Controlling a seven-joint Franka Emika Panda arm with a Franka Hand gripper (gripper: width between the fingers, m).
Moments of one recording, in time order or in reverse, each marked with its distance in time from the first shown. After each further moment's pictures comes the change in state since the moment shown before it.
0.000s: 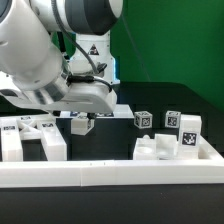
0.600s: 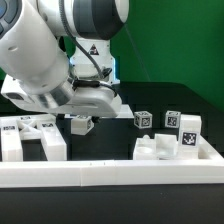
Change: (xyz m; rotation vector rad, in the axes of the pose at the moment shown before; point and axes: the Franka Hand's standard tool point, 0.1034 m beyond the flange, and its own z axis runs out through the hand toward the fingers) arm 0.003 -0.004 0.010 -0.006 0.009 0.000
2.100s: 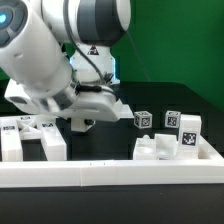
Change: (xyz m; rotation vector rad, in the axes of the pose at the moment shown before) arm -0.005 -0.010 -0.005 -0.003 0.012 -0.006
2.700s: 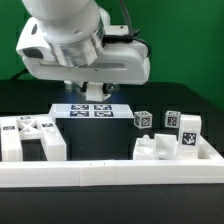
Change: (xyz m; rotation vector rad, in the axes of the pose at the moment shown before) arm -0.017 -0.045 -0.068 -0.048 0.063 -0.024
